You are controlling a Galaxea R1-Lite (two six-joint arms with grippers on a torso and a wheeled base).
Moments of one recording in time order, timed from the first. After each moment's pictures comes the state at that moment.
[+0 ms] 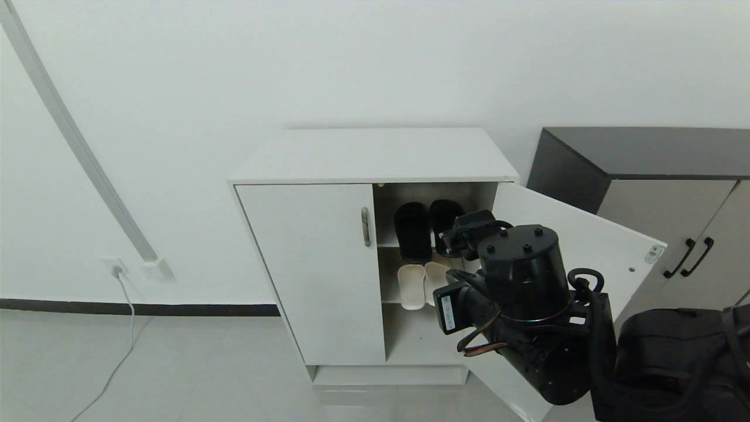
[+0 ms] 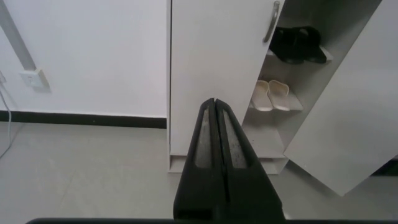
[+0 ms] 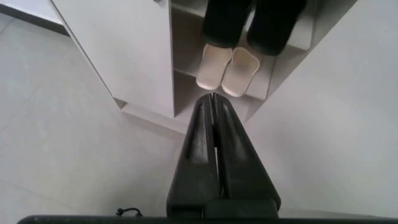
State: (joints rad) left arm 0.00 0.00 0.00 0.00 0.00 -0.09; right arm 0.94 1.80 -0.94 -0.51 -0.61 0.13
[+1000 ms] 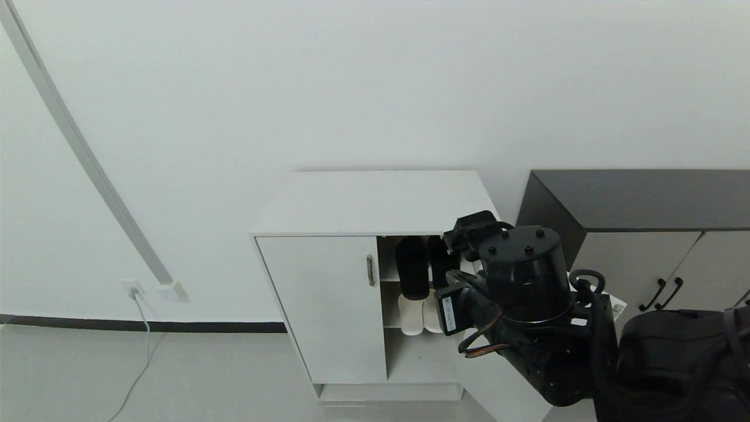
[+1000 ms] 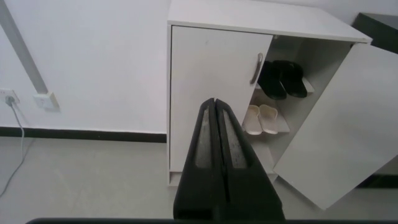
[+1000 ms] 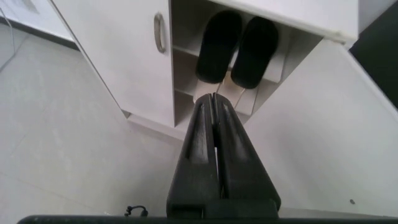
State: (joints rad) left arm 0.00 0.00 0.00 0.00 0.00 -0.09; right arm 0.94 1.80 -0.93 -0.52 -0.60 0.13
